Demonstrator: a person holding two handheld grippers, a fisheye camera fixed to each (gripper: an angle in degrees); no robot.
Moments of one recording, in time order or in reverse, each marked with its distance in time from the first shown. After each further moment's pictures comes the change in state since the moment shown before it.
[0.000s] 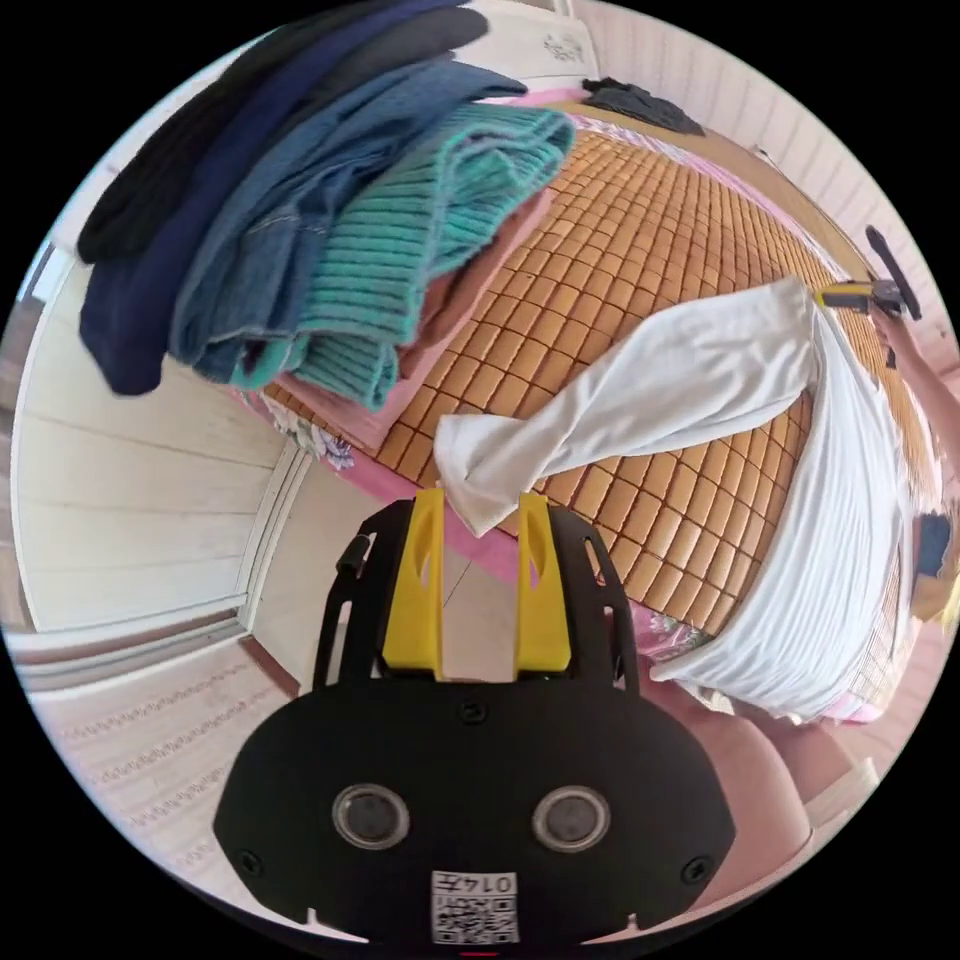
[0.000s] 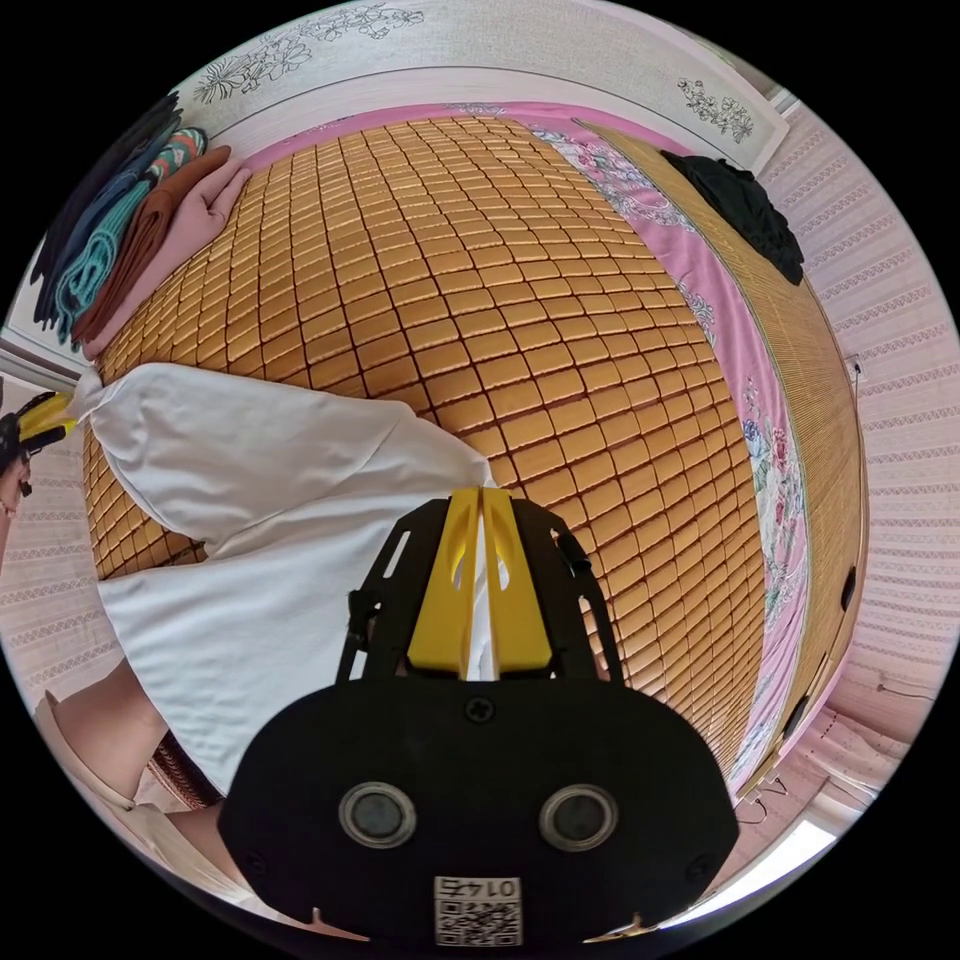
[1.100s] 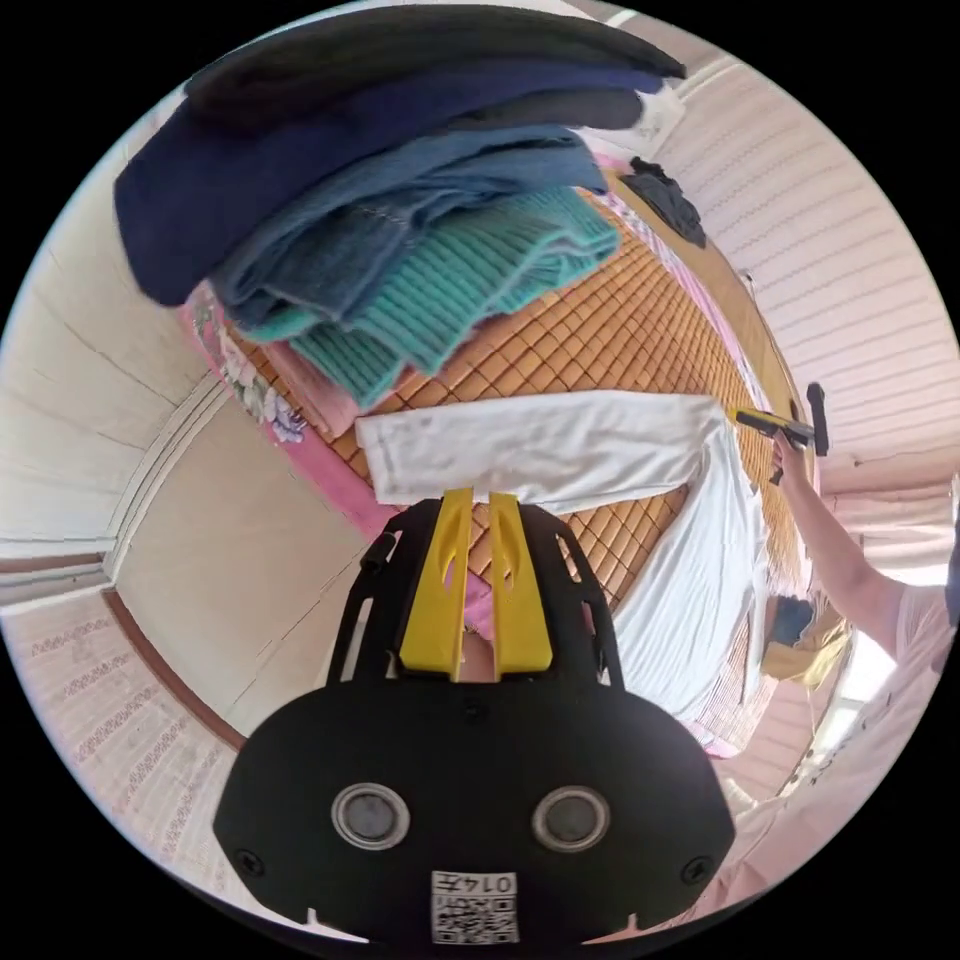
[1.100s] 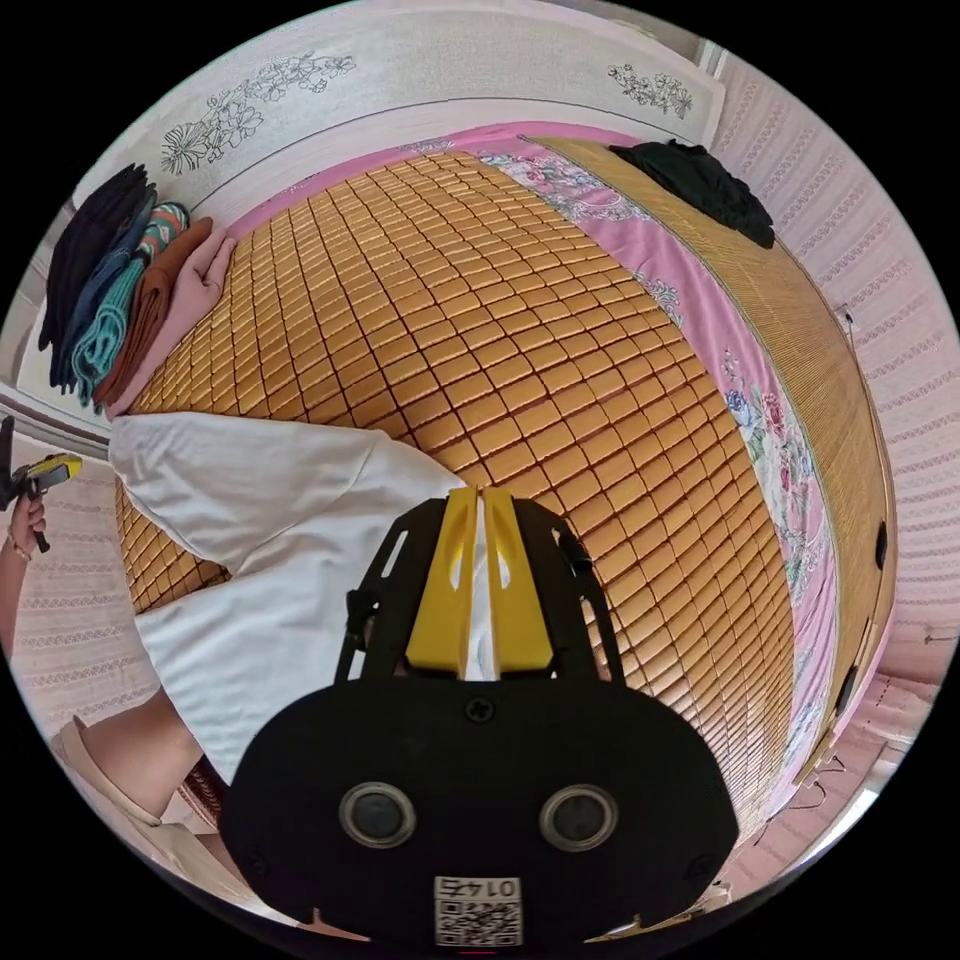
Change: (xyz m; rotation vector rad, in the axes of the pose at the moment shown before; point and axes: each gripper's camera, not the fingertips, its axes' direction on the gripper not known) left arm 0.044 -0.041 0.009 0.076 0.400 -0.226; right arm 0.038 0.111 0.092 0.072 -0.092 0.117
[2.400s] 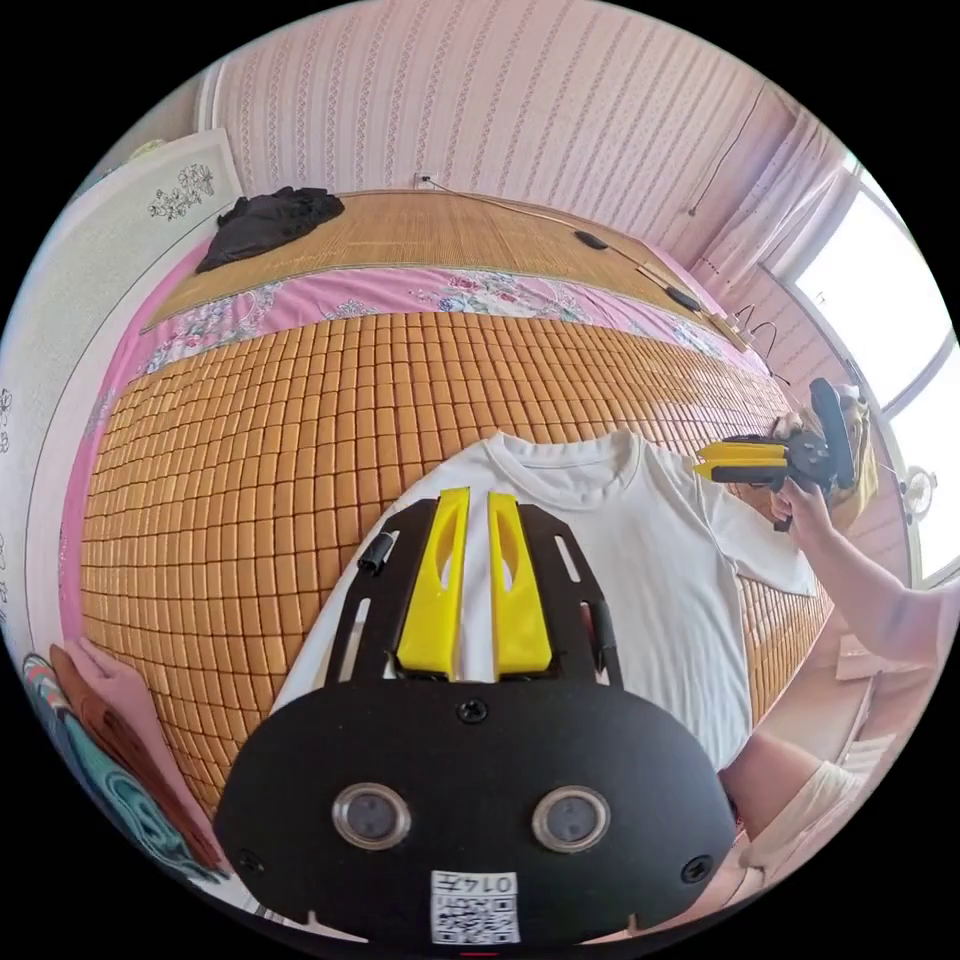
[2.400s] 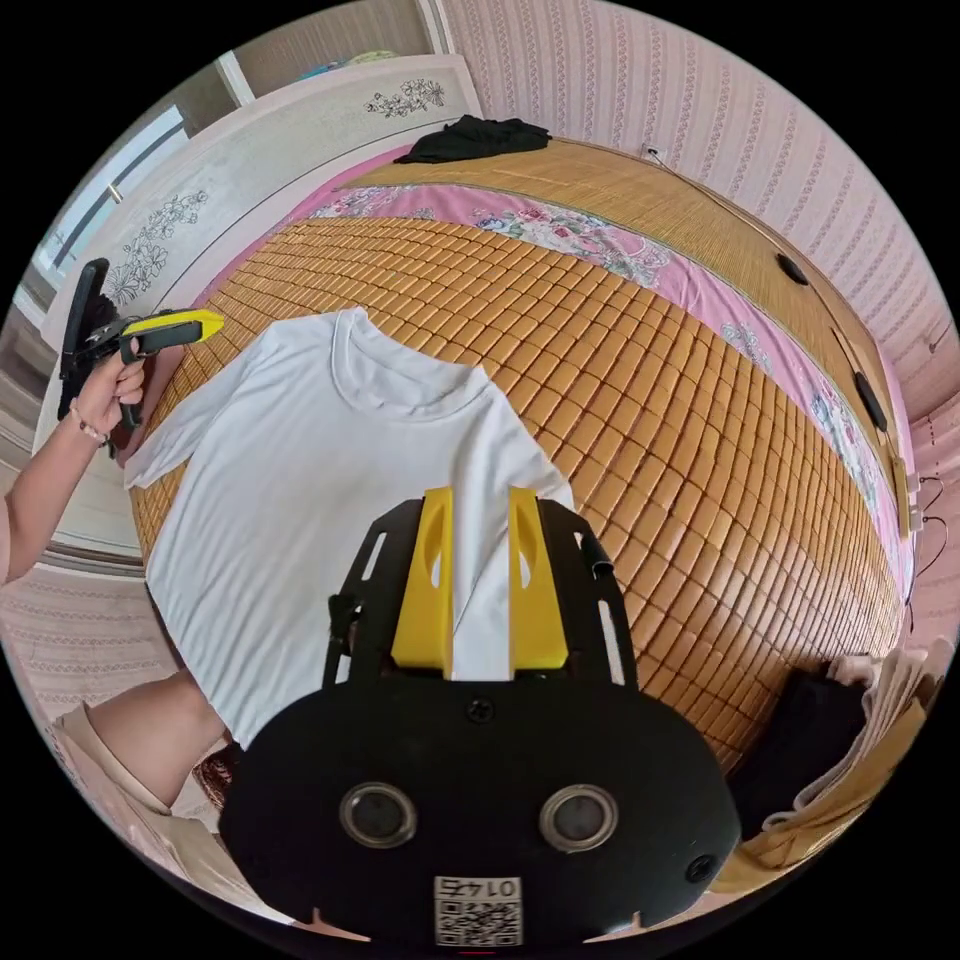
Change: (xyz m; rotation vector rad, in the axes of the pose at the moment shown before) left arm 0.383 -0.036 0.151 0.053 0.073 0.816; right arm 0.094 0.402 0.120 0.120 -0.034 0.439
